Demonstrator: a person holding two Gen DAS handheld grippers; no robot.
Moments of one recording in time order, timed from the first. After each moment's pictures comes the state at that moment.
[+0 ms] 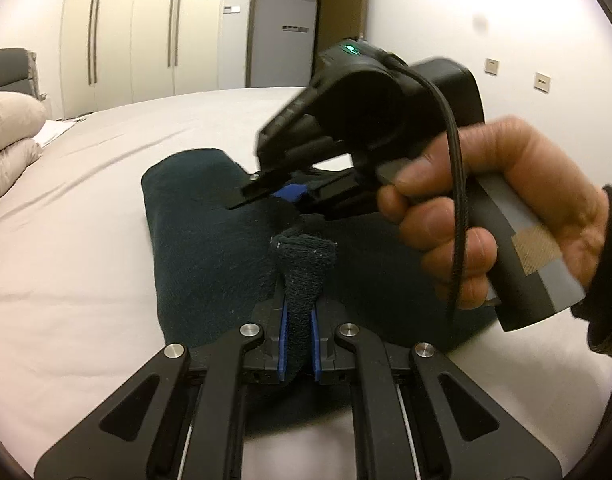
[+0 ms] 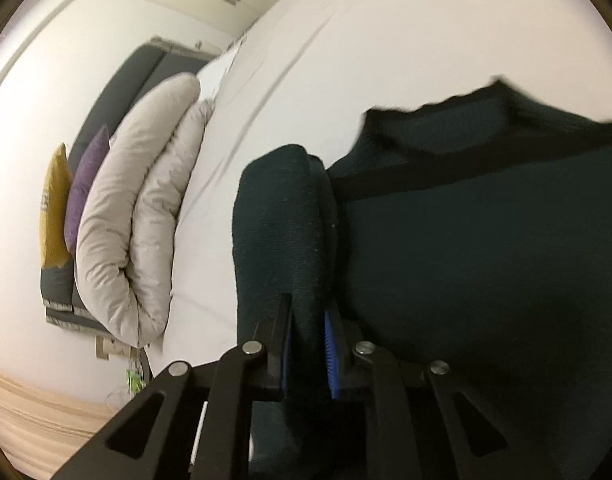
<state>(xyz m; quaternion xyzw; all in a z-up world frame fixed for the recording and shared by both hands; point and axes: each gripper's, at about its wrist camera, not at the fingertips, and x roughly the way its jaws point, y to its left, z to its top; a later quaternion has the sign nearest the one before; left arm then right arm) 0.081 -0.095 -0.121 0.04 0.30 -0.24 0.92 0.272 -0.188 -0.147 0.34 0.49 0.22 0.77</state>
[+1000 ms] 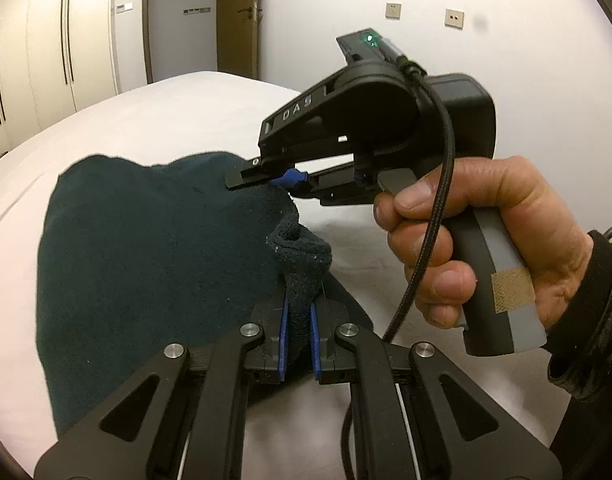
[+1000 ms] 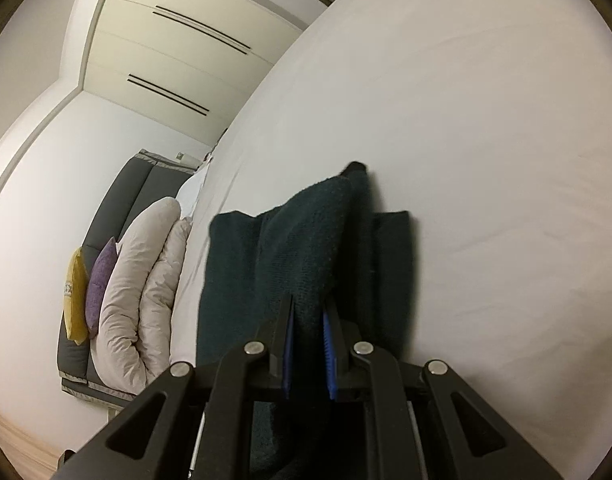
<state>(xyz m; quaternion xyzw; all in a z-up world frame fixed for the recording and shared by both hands) 0.063 -0.285 -0.108 0.12 0.33 -0.36 0.87 0.144 -0.437 -0.145 0.42 0.37 0.12 0.82</state>
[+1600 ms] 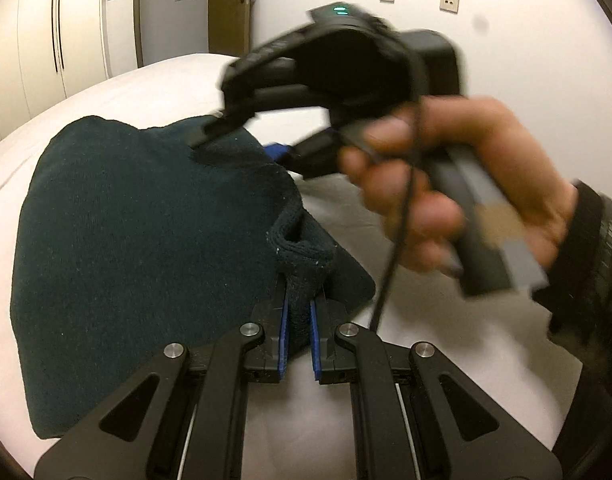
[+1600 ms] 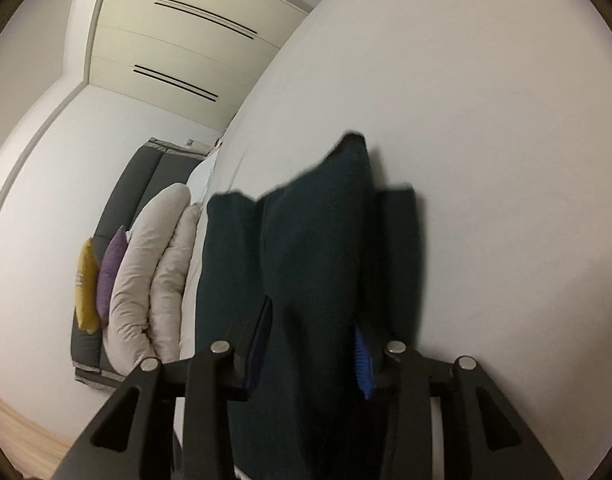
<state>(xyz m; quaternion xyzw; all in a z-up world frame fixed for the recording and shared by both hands) 0.128 -0.263 -0.142 0.12 0.36 -0.37 0.85 0.182 -0.424 -0.156 0.43 0.39 0.17 0.80</state>
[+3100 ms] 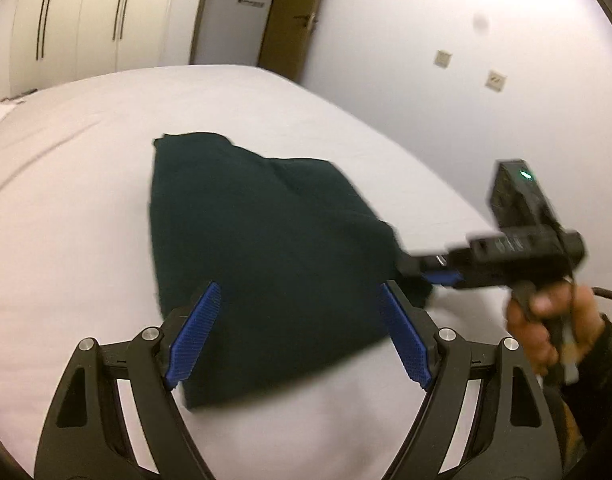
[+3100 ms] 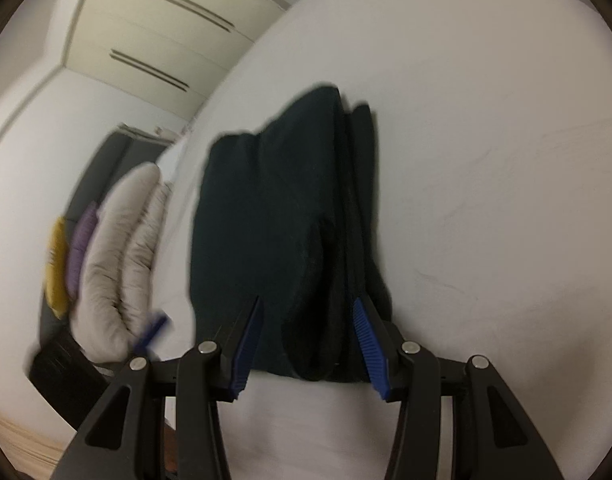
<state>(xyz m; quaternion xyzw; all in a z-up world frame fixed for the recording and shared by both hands) 0.220 -0.154 -0.081 0.01 0.36 -0.32 0.88 0.078 -0.383 -0.141 0.37 0.45 0.09 0.81</state>
